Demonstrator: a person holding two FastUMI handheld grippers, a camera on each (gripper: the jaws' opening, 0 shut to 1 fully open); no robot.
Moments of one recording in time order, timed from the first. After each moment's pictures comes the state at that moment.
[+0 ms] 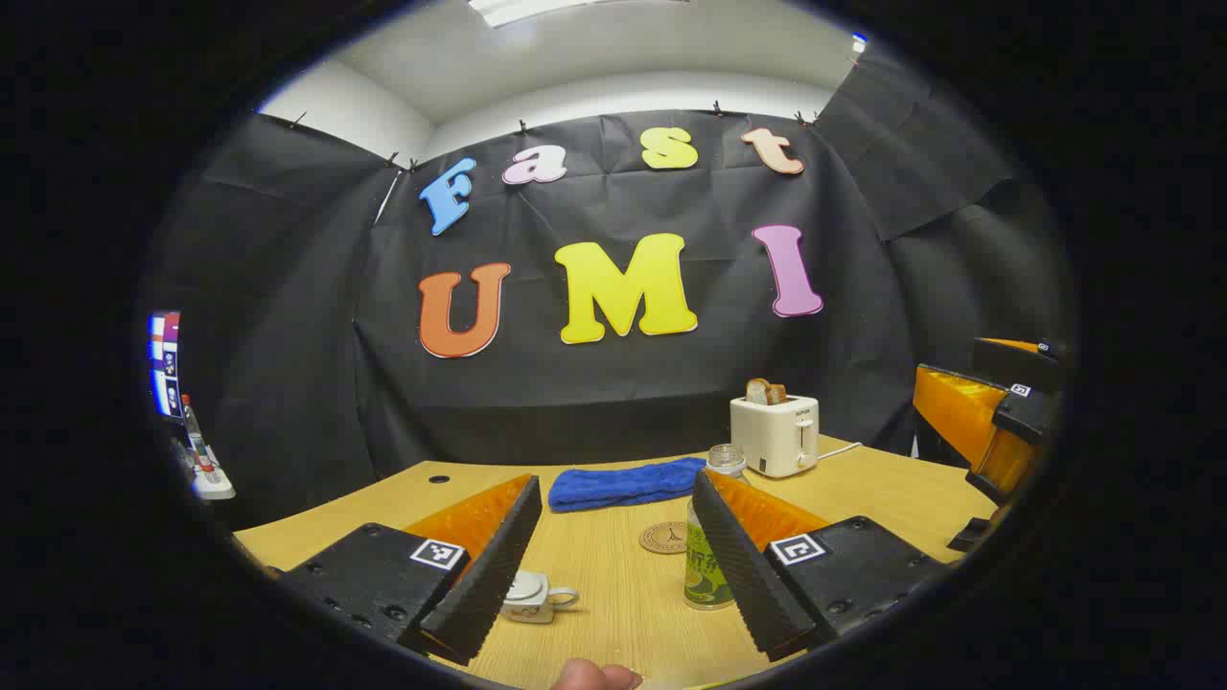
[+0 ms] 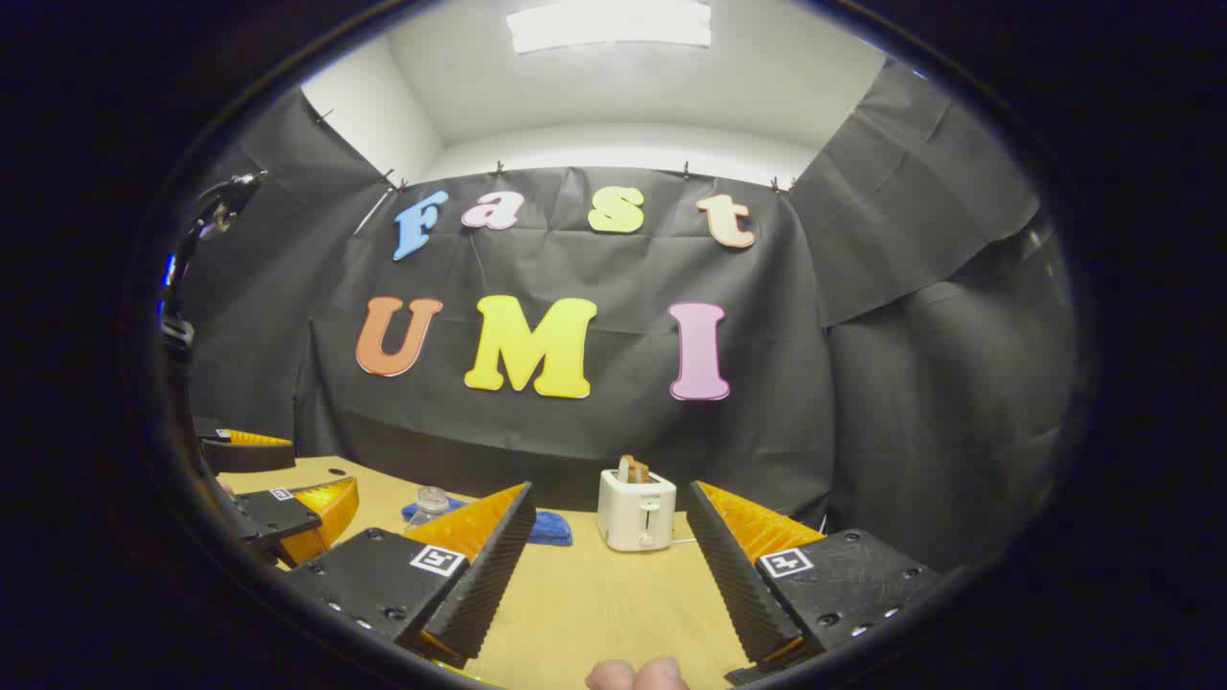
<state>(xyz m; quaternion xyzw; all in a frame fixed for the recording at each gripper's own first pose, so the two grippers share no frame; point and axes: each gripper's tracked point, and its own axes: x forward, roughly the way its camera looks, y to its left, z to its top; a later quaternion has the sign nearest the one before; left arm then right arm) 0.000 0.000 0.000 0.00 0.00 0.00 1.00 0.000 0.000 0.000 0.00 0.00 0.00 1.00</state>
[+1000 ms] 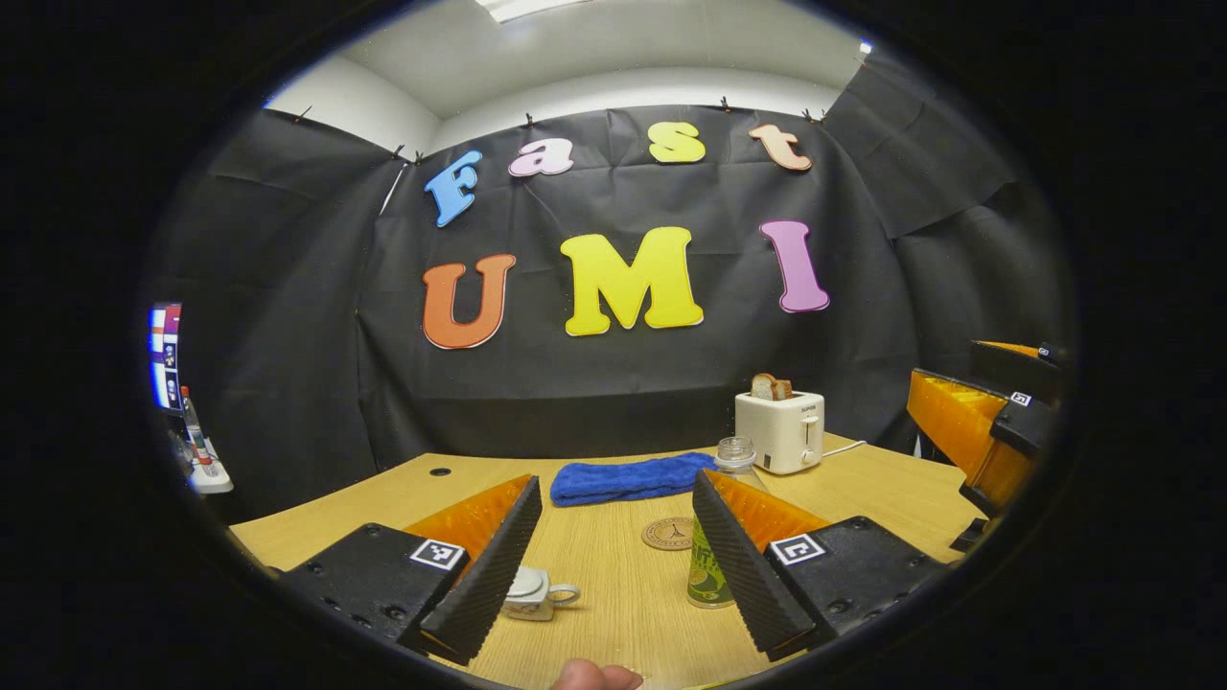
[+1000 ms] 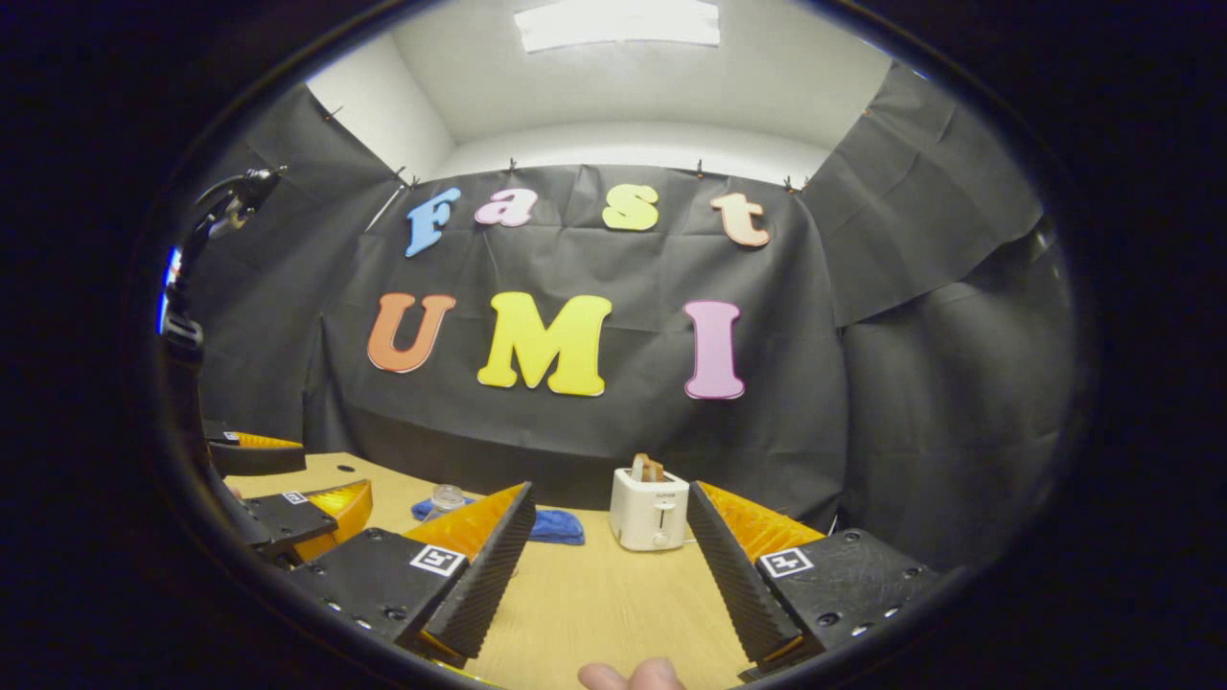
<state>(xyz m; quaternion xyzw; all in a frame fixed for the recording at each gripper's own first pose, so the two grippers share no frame) 0.007 0.003 -0.010 -0.01 0.01 0.01 1.00 0.002 0.018 -0.002 -0.01 0.00 0.02 1.00</state>
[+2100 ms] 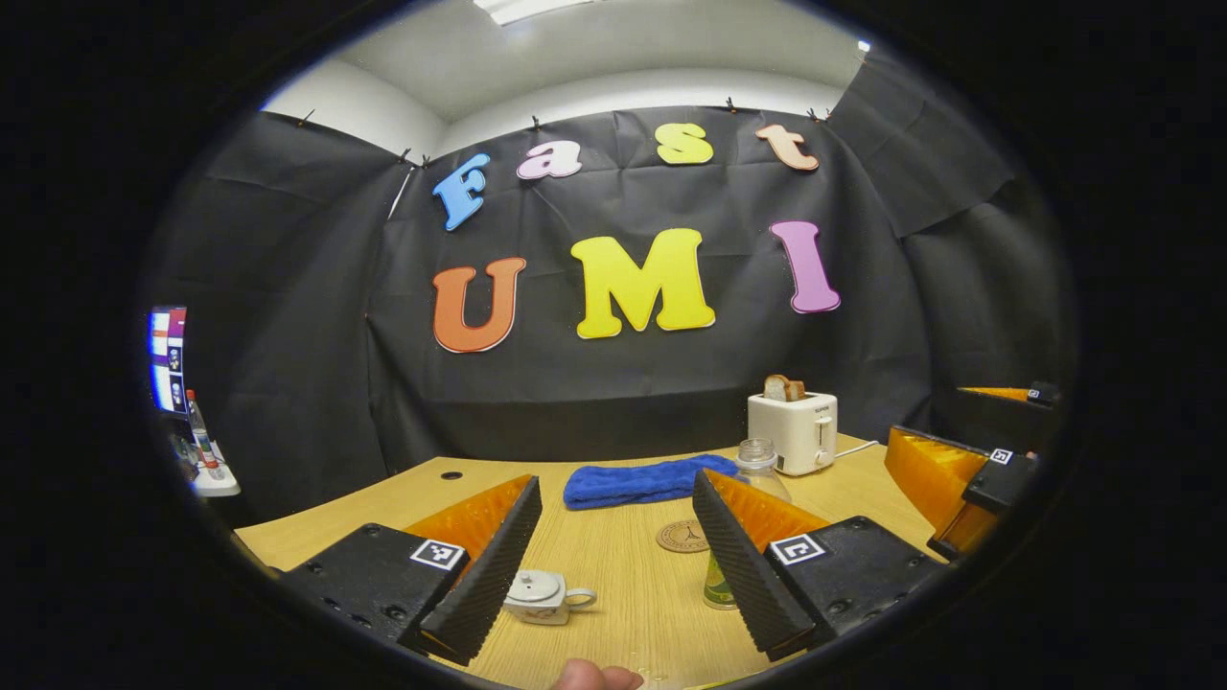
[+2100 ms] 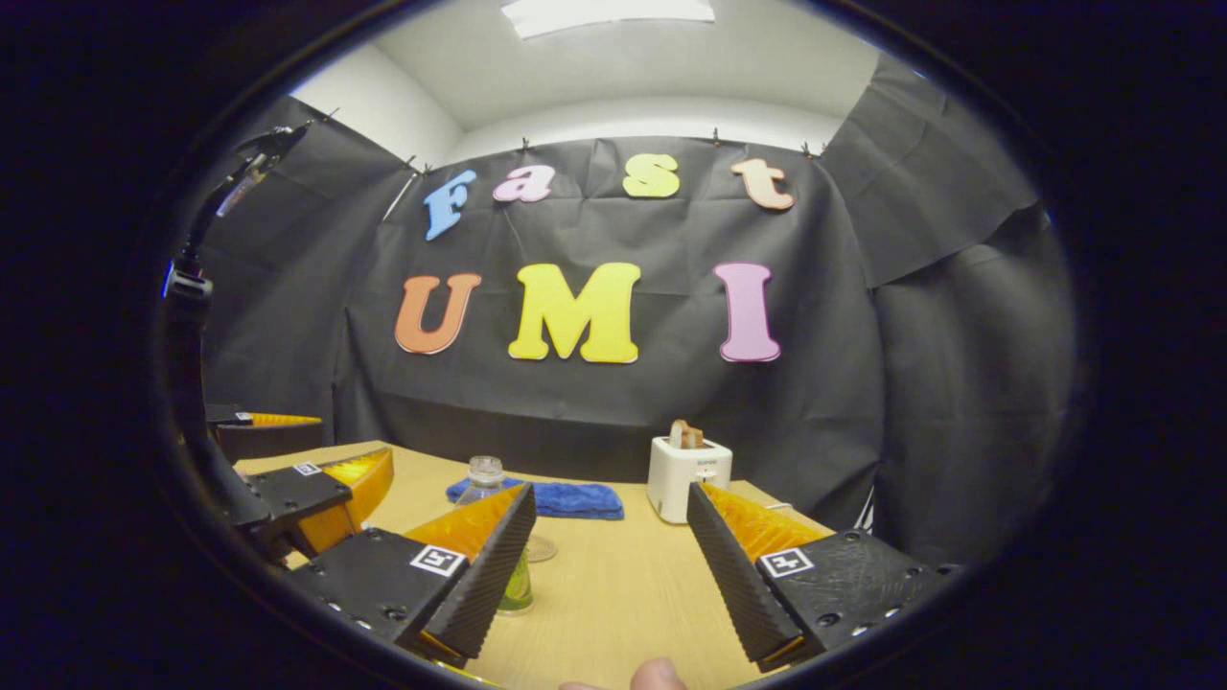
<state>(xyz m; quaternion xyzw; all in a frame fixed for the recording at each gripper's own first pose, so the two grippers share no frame) 0.011 0.019 -0.012 0.00 0.01 0.03 1.00 0.010 0.042 -0.041 0.00 0.05 0.06 1.00</state>
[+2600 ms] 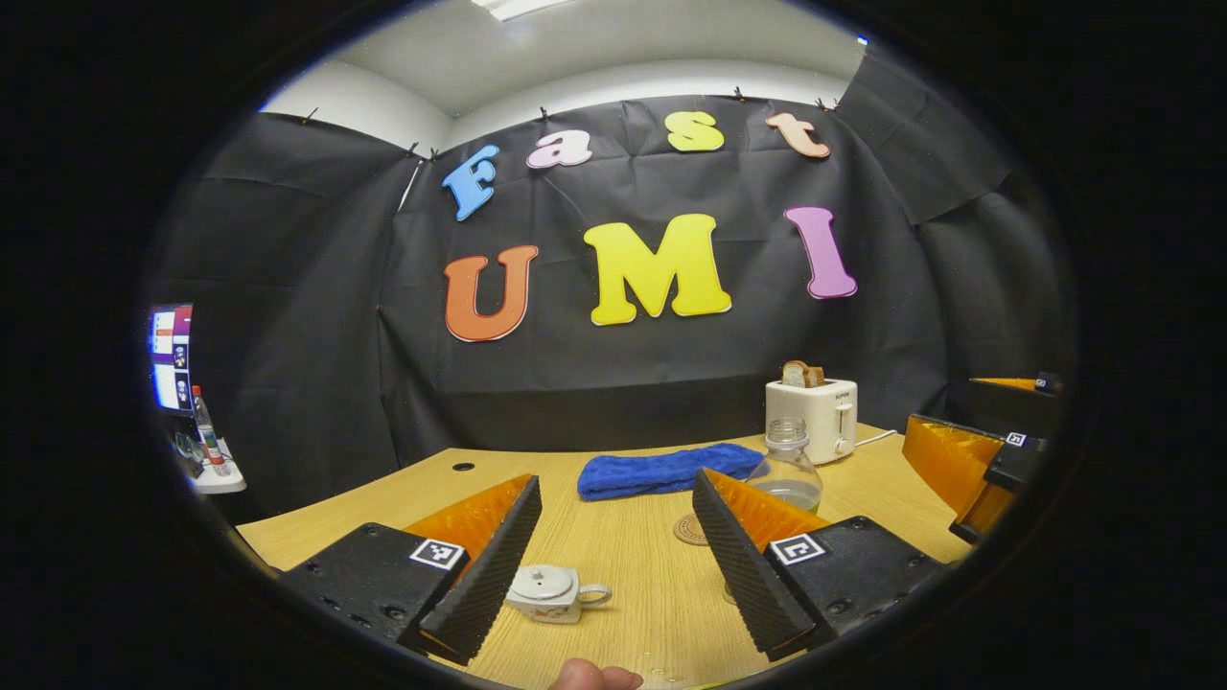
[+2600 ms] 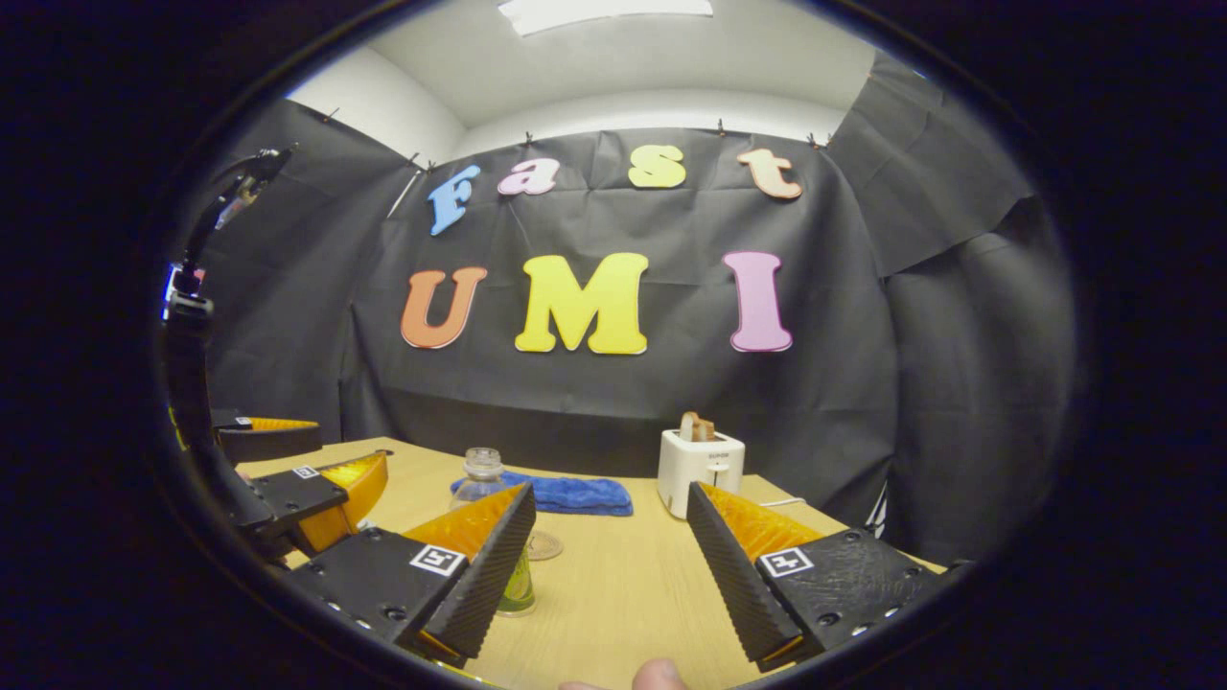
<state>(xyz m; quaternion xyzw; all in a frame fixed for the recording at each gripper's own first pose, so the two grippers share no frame) 0.021 0.027 -0.033 0.00 0.02 0.04 1.00 0.023 0.052 -0.051 0.01 0.06 0.08 0.99</state>
